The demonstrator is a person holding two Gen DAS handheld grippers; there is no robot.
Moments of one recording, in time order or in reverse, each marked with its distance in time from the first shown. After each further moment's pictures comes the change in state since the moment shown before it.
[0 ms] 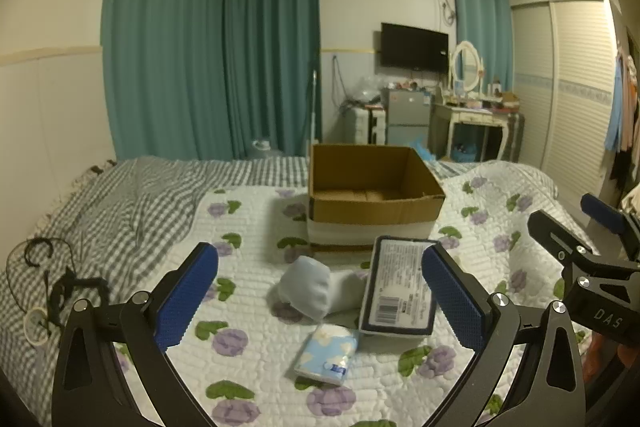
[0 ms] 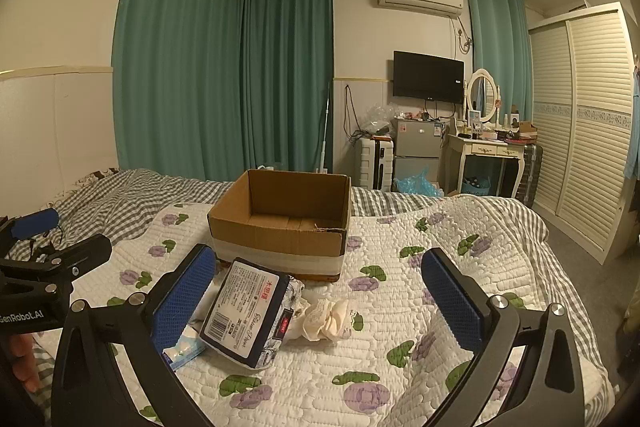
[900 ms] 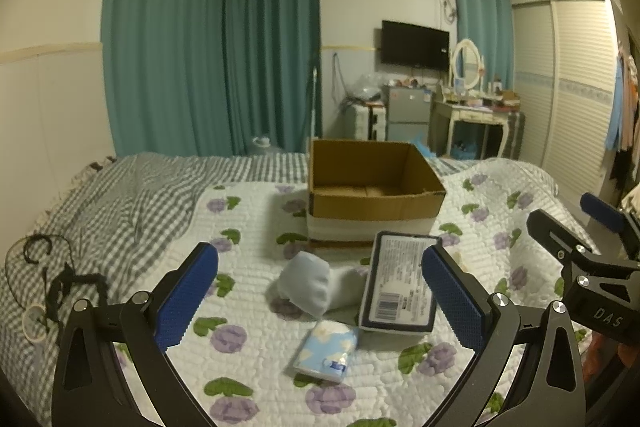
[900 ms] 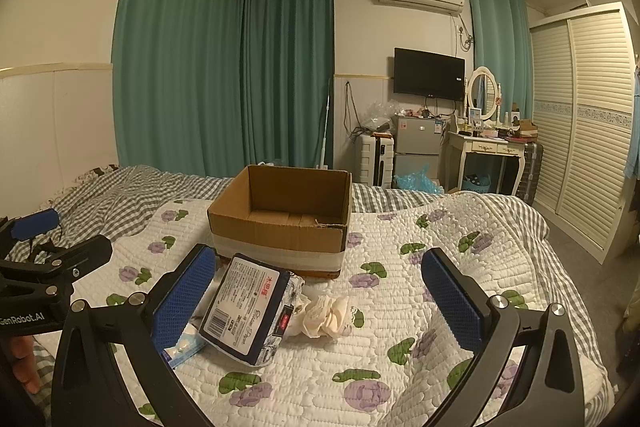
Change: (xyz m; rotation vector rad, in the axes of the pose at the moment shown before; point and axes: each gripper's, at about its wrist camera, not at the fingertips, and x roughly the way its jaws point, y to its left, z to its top) left arm 0.004 0.001 -0.003 -0.001 0.011 0.003; right arm 0.001 -0.004 0.002 -0.001 0.009 0.002
